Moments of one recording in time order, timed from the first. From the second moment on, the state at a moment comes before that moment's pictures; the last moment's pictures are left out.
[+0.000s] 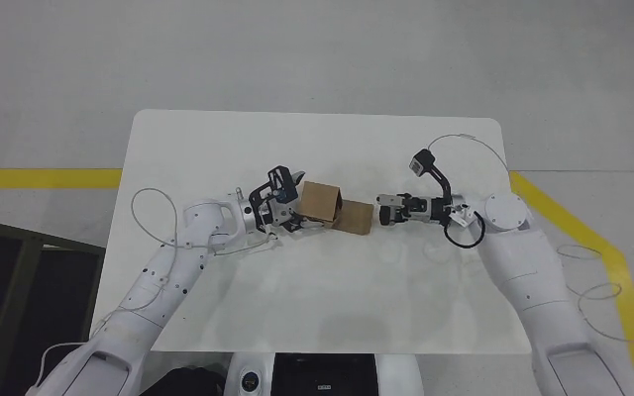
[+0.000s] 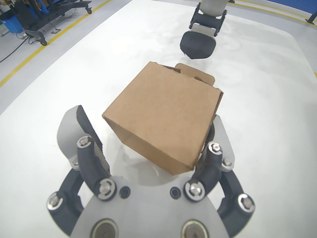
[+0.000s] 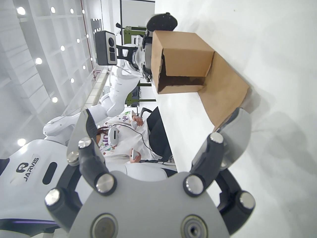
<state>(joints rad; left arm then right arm) 0.93 -1.14 -0.98 -1.24 1.40 -0.76 0.17 -0.84 -1.15 1.14 -1.02 0.39 -0.39 1.32</state>
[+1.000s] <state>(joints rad) 0.94 -1.14 -1.00 -1.27 1.40 -0.76 0.12 -0.78 -1.22 1.02 -0.84 0.61 -0.46 1.31</state>
